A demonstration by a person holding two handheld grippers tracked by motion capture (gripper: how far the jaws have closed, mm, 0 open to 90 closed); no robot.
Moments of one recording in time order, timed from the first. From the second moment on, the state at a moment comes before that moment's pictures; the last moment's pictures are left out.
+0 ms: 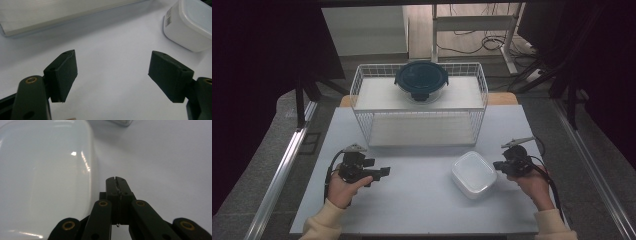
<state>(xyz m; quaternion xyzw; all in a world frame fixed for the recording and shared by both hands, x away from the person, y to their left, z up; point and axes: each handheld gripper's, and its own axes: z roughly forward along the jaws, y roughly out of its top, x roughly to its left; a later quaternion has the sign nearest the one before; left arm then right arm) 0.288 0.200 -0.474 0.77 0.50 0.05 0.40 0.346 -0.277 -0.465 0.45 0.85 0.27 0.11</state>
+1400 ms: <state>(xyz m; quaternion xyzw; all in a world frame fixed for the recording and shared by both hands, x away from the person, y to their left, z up) 0.288 0.191 -0.479 0.77 0.49 0.04 0.40 0.318 -0.166 -0.478 0.35 0.90 0.27 0.03</state>
